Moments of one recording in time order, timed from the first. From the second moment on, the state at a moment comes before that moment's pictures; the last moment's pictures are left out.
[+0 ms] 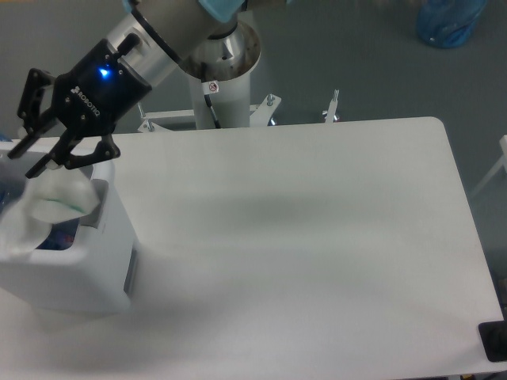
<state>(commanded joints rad) 2.29 -1.65 -1.62 -0.90 0.52 0.50</state>
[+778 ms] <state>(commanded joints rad) 2.29 -1.92 -1.25 -0.90 1.04 0.66</state>
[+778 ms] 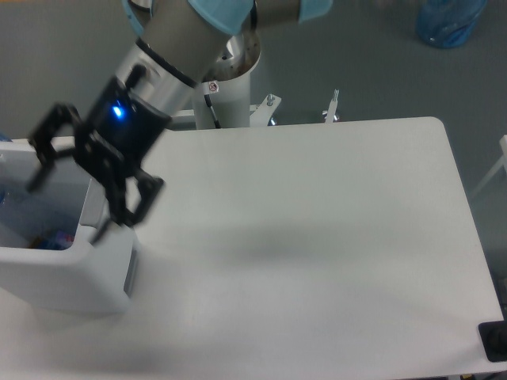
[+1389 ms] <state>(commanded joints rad) 2.45 -1.90 -1.56 -0.92 1.36 1.11</state>
